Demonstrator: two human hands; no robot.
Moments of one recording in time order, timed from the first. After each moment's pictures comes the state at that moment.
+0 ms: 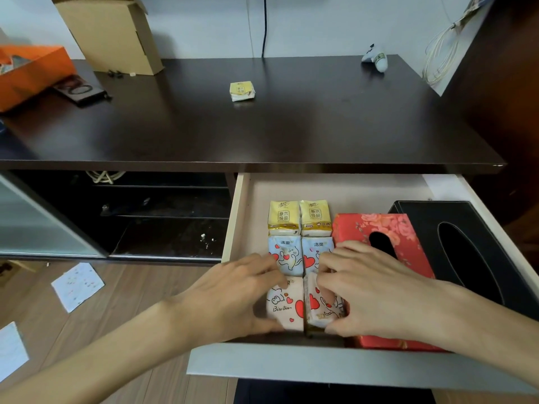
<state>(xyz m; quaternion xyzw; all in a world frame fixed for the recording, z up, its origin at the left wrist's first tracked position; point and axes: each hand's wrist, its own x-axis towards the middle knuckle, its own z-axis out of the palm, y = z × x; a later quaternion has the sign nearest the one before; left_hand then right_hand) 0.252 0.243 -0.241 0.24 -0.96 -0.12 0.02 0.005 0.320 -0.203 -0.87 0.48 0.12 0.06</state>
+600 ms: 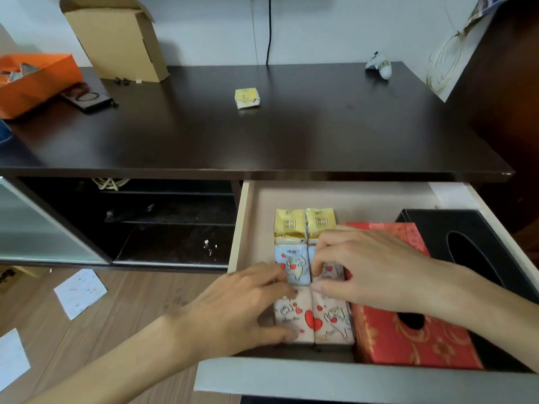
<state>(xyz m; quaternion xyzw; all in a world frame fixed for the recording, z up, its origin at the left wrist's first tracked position) 0.255 0.240 -0.242 0.23 -0.96 -0.14 0.05 0.009 0.283 -0.189 -0.82 0.55 -0.01 0.13</state>
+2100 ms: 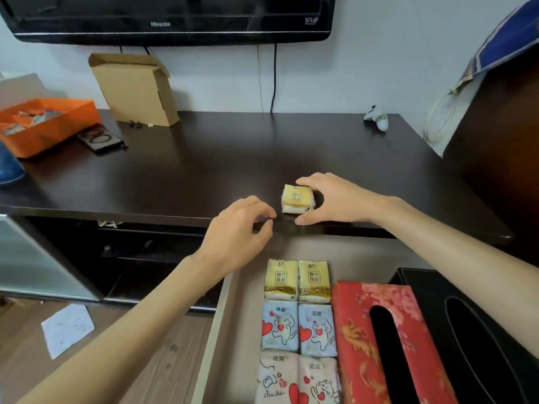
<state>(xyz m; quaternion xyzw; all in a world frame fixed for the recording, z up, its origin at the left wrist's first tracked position) 0.188 0.110 -0.195 0.40 -0.86 -0.09 0.31 -0.066 0.088 -0.168 -0.78 0.61 -0.09 0.13</state>
